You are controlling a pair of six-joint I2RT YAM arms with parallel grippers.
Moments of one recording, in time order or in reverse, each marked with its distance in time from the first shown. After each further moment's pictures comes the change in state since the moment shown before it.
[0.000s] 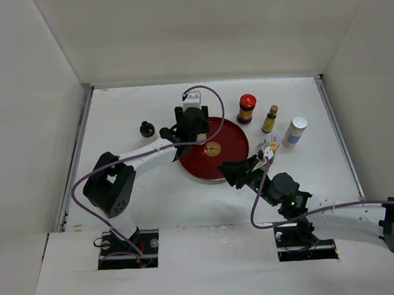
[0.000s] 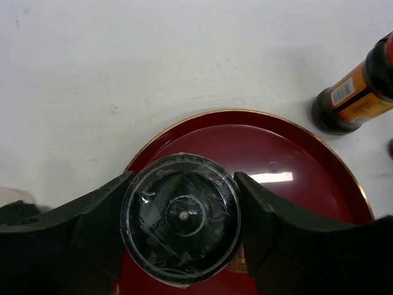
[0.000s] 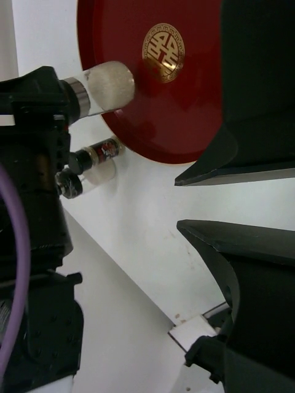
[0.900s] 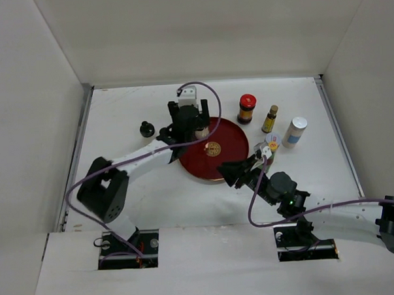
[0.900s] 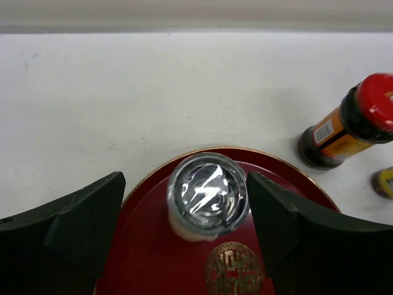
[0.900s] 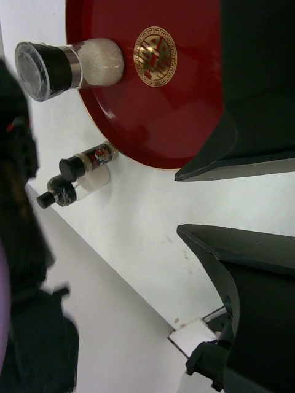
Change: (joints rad) left arm 0.011 0.036 0.018 0.140 -0.013 0.051; right arm -0.025 0.029 -0.001 -0.002 -0.006 0.027
